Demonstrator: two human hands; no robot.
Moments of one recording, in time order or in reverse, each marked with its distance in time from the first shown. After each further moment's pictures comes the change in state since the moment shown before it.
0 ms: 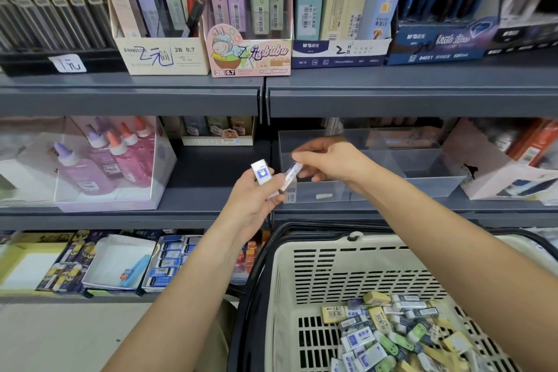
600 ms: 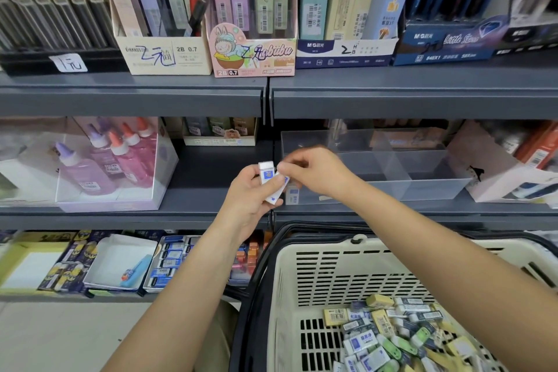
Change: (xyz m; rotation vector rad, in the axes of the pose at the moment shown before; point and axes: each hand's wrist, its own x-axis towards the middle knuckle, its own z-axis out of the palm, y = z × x) left_hand 0.003 0.000 -0.011 0.154 0.018 0.060; right_hand 0.005 0.005 0.024 -0.438 0.013 -0.210
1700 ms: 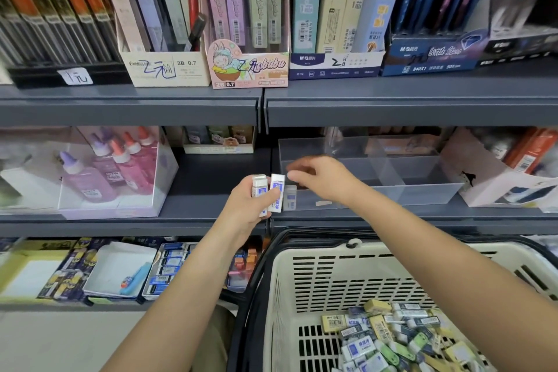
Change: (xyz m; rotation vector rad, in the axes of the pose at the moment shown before) left_hand 0.007 -0.007 -0.006 0.188 0.005 -0.023; right_hand -0.004 0.013 -0.010 -0.099 -0.039 0.050
